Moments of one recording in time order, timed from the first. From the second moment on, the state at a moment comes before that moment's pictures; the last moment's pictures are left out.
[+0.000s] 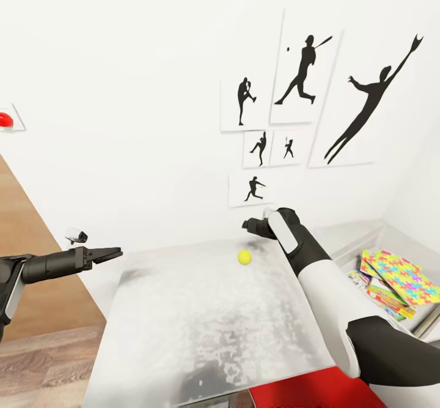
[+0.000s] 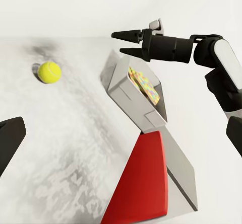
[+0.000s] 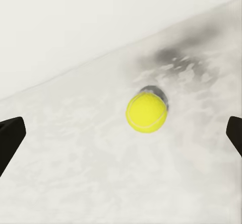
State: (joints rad) left arm -0.65 0.42 0.28 -1.09 0.07 0.98 -1.57; right arm -1.06 0.11 0.14 -0.74 -0.63 0.79 -0.41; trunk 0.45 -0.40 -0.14
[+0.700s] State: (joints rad) left arm -0.65 0.42 0.28 -1.09 0.07 0.98 -1.57; right arm -1.06 0.11 0.19 -0.75 -0.62 0.77 -0.41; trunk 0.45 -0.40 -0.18
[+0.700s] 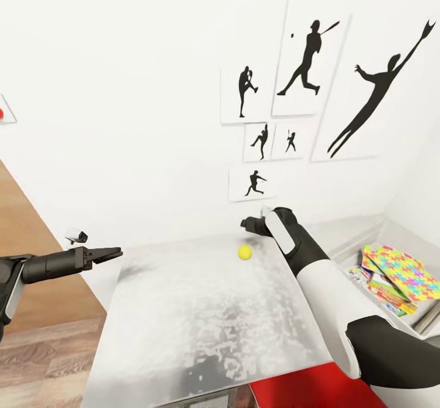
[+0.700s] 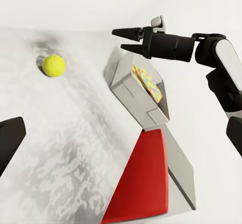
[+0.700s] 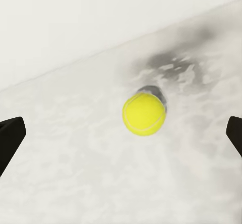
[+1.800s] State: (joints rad) left arm -0.50 0.42 0.25 -1.38 0.34 1.03 -1.57; right arm -1.06 0.11 0.24 -0.84 -0.62 0.78 -0.41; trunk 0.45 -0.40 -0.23
